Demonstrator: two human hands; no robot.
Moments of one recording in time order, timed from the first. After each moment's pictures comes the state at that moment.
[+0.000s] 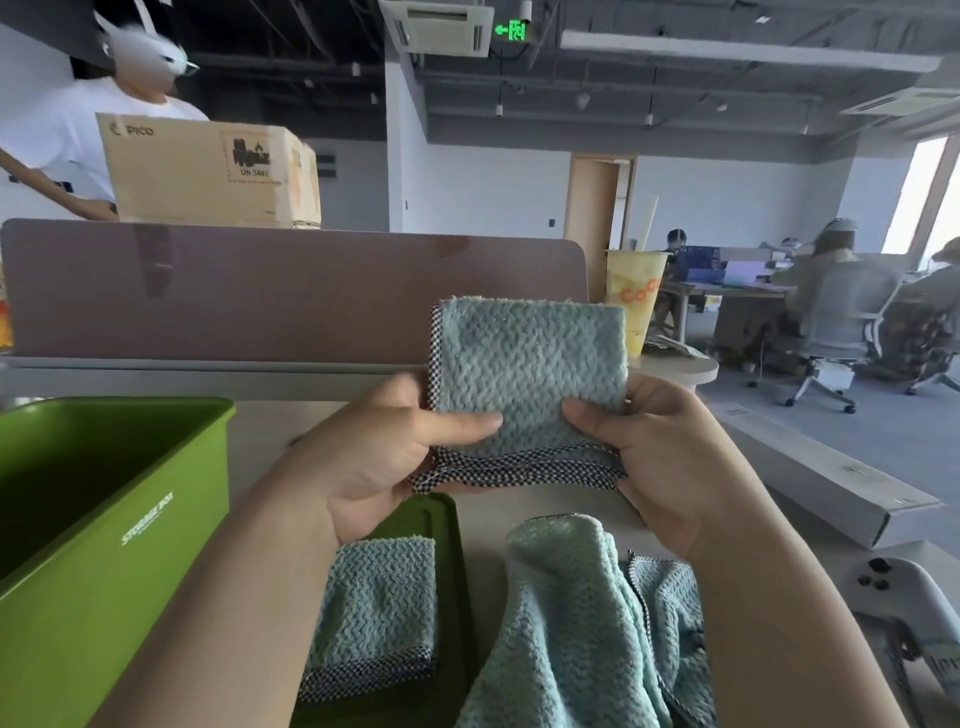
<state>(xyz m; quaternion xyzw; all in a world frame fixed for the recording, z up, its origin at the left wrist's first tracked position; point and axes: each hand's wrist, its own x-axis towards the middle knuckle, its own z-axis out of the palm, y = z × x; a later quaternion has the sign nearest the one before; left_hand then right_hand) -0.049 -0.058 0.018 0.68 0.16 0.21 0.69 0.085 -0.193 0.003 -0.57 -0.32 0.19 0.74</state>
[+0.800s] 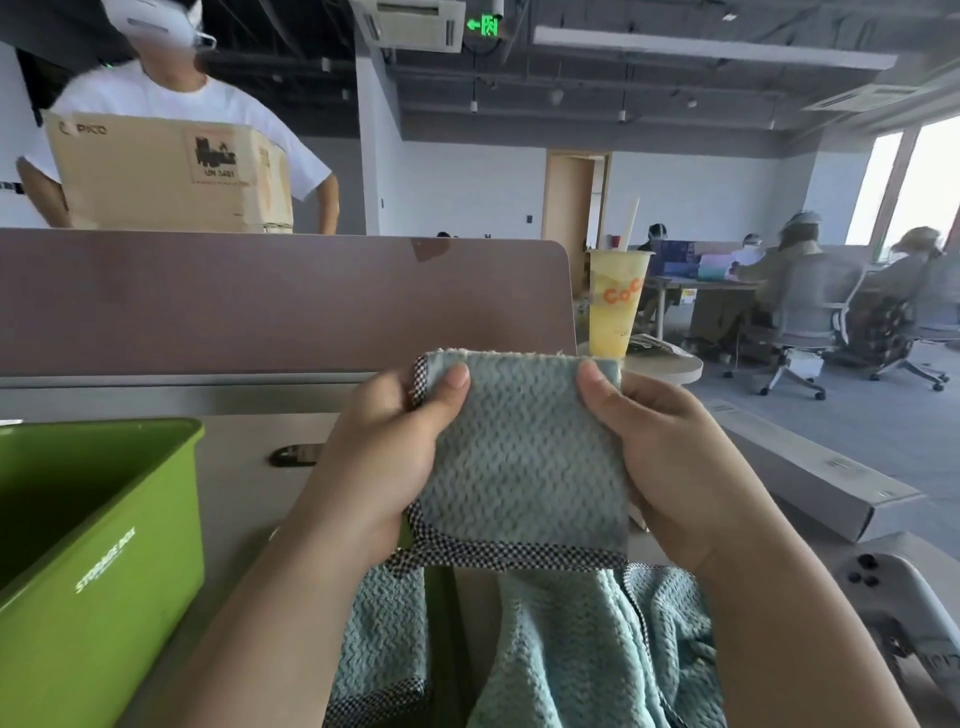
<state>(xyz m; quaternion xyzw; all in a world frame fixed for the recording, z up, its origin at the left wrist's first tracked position) -0.020 -0.054 0.008 0.65 0.15 0.38 0.64 0.078 -0.197 0.015 -0.57 -0.32 0.19 0.74</state>
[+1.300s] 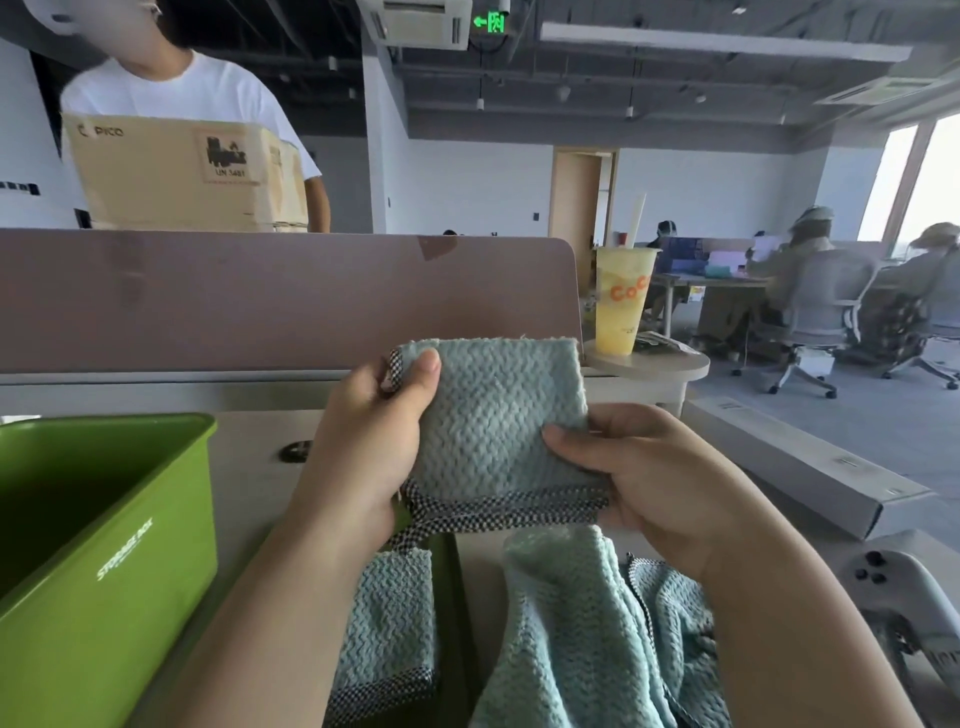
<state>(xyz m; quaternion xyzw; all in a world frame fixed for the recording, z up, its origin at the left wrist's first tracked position) -0.023 -0.043 0.007 0.62 0.21 0.42 0.63 0.078 -0.196 0.007 -0.66 -0.31 0.25 0.64</state>
